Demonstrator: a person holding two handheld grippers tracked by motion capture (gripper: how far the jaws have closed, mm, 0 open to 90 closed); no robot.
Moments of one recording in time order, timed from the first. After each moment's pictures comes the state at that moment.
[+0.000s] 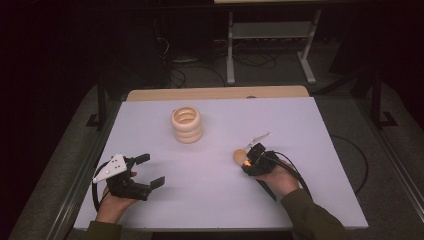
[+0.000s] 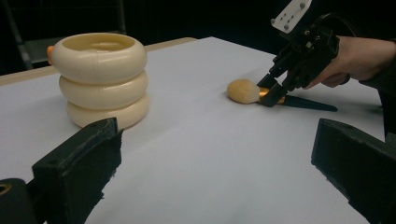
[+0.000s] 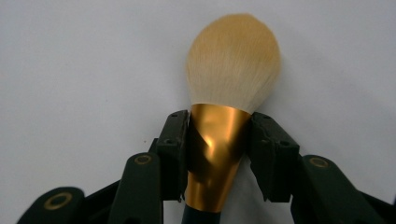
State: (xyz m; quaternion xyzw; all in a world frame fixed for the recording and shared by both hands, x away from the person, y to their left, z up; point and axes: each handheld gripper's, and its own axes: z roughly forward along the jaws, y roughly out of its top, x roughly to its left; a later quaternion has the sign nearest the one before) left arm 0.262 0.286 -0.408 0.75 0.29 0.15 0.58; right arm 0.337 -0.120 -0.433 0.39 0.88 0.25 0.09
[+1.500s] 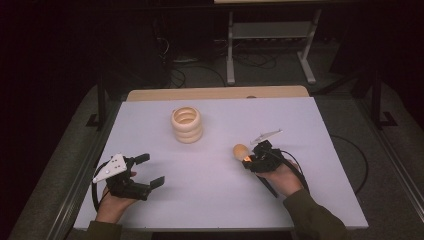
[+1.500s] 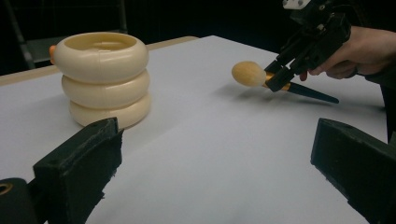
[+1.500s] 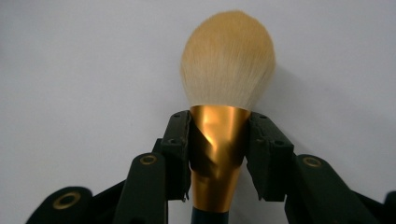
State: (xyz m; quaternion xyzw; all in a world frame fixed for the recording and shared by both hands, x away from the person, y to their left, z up) left arm 0.262 0.286 -0.408 0.75 0.29 0.15 0.58; right arm 0.333 -0.134 -0.416 0.42 0.85 0.32 0.08
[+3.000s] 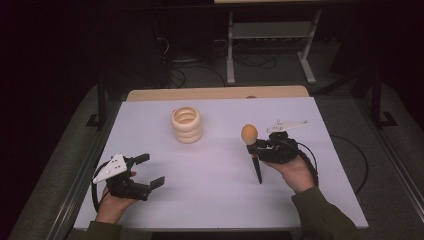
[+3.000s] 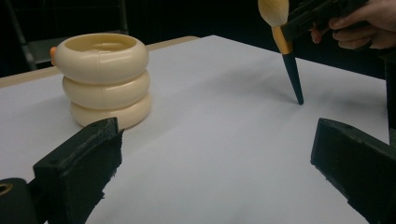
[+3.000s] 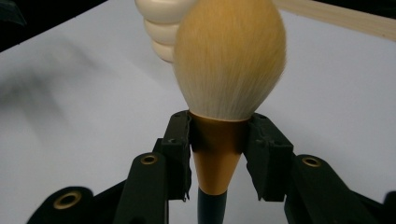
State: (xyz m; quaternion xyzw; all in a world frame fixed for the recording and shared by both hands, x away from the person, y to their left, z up) left arm 0.261 0.286 -0.407 0.75 0.29 0.16 0.58; right arm 0.322 -0.159 -0.364 0.40 0.80 0.44 0.11
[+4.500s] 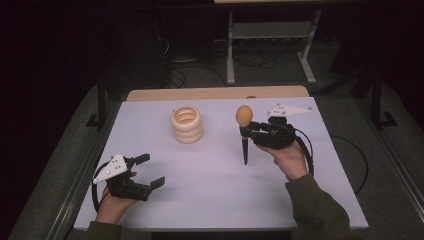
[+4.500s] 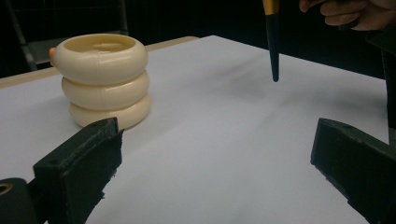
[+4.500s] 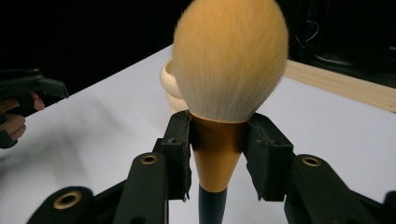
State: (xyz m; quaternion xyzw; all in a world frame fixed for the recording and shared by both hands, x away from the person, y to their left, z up) left arm 0.260 0.284 -0.407 0.75 0.29 0.15 0.58; right arm 0.341 -0.149 -0.332 0.36 0.76 0.53 0.12
